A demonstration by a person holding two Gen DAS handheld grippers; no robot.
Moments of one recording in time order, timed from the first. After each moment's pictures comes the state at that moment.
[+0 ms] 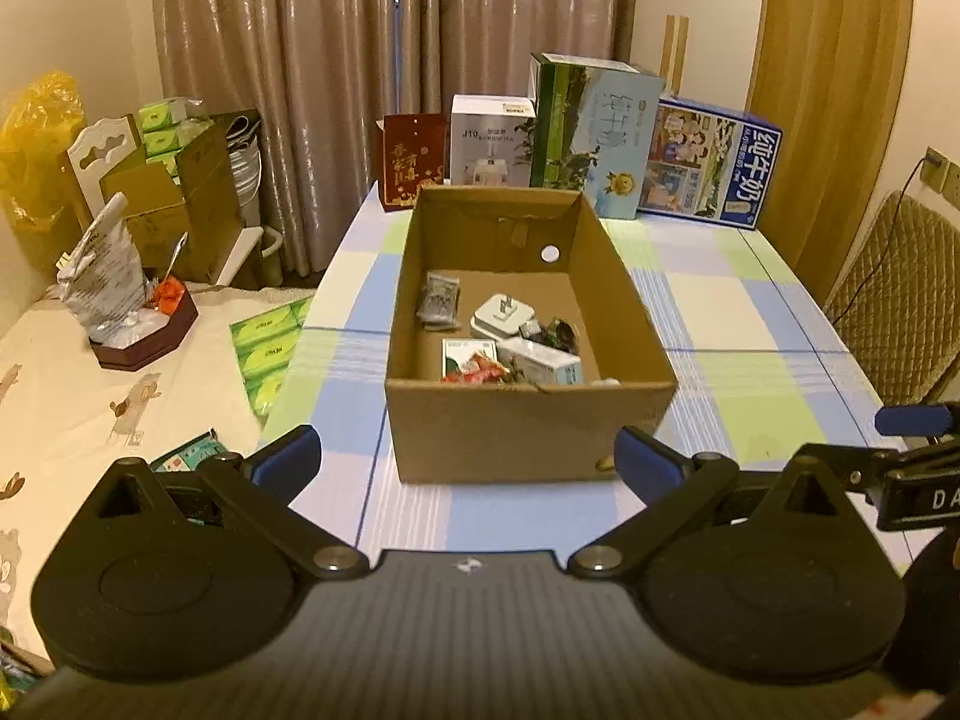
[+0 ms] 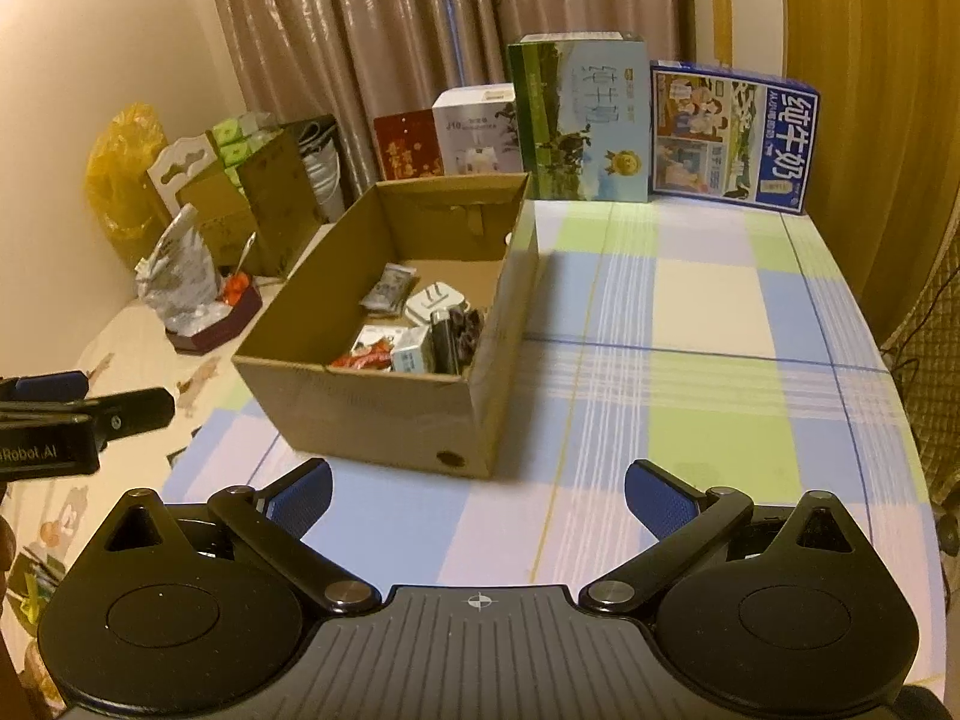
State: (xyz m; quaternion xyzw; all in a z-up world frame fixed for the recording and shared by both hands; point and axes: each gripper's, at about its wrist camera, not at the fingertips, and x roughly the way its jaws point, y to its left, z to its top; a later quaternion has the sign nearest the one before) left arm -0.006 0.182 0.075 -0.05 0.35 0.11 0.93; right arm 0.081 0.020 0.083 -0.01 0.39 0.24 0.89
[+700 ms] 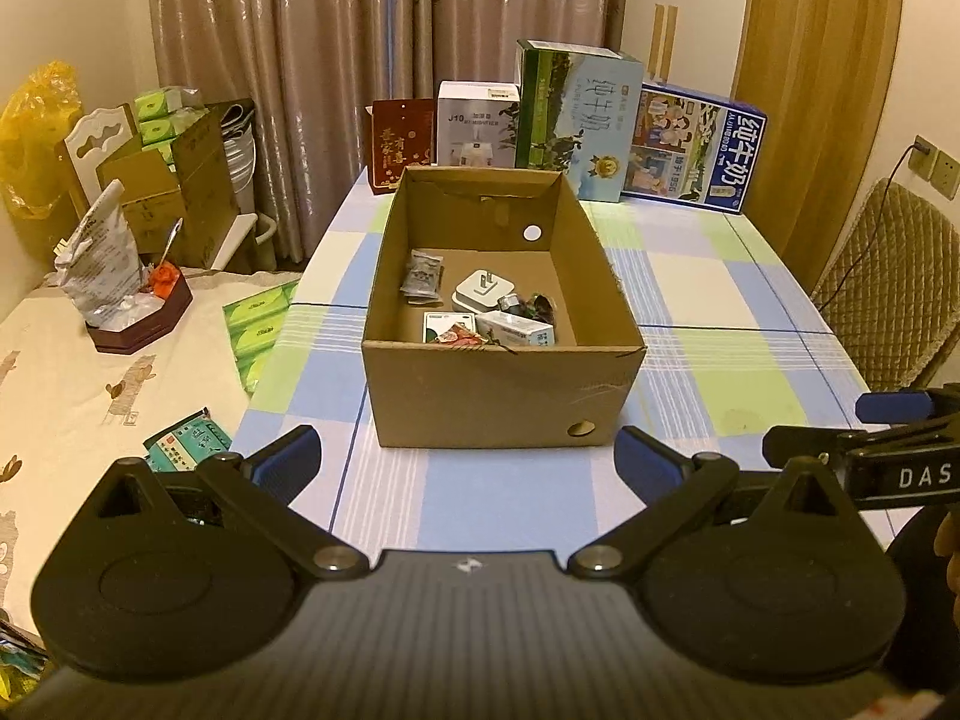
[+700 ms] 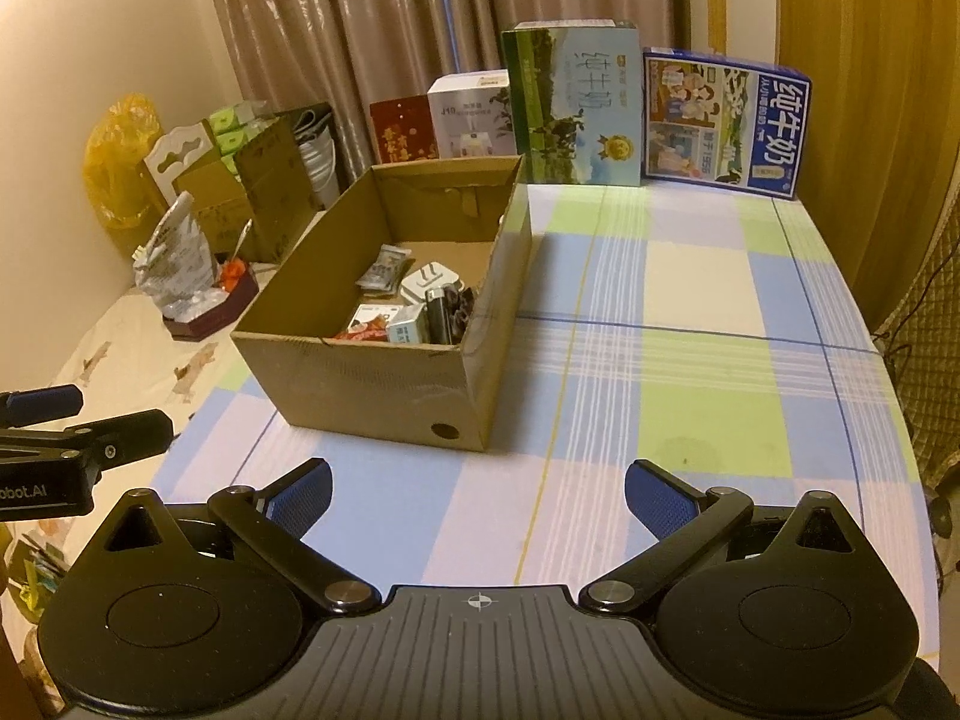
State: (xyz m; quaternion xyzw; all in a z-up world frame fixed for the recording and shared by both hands) left arm -0.024 0.162 0.073 -0.05 0.36 0.11 0.93; right arm 0.068 0.013 0.080 -0.02 0.40 0.24 0.88
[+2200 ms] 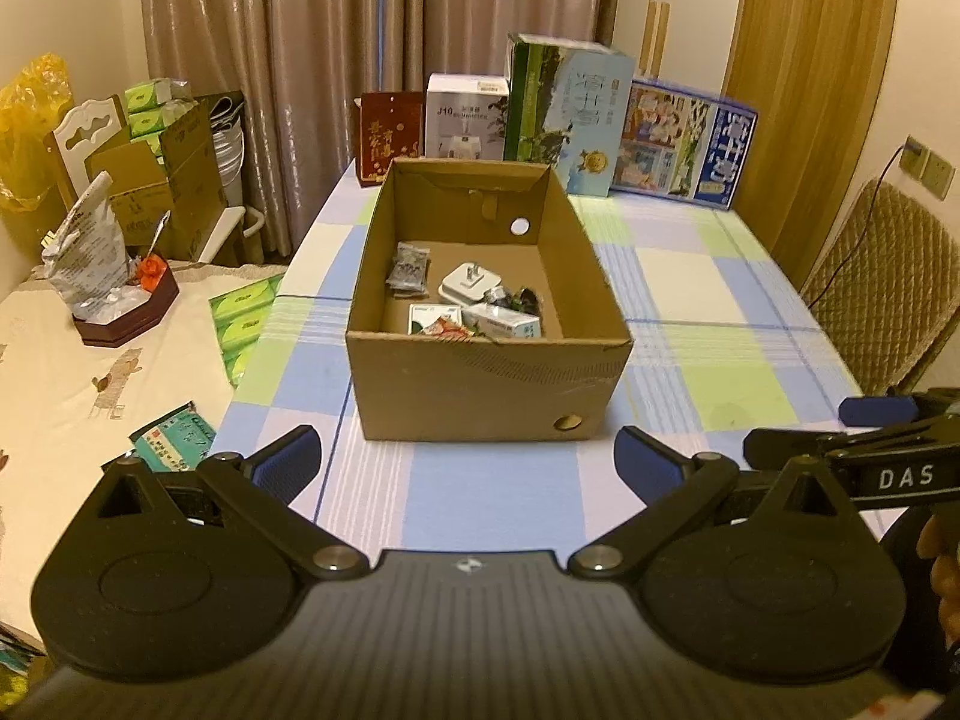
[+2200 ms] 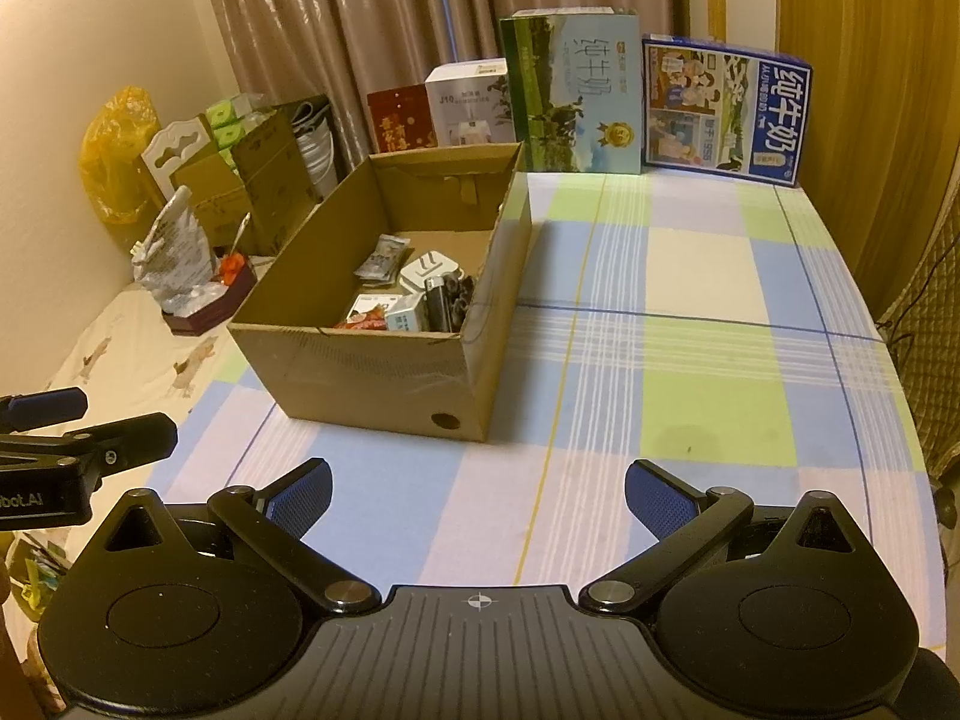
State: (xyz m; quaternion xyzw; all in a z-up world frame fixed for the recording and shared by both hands) left arm -0.027 0.161 0.068 -0.06 0.36 0.09 0.93; right arm 0.068 0.019 0.071 -0.01 0.41 0.23 0.88
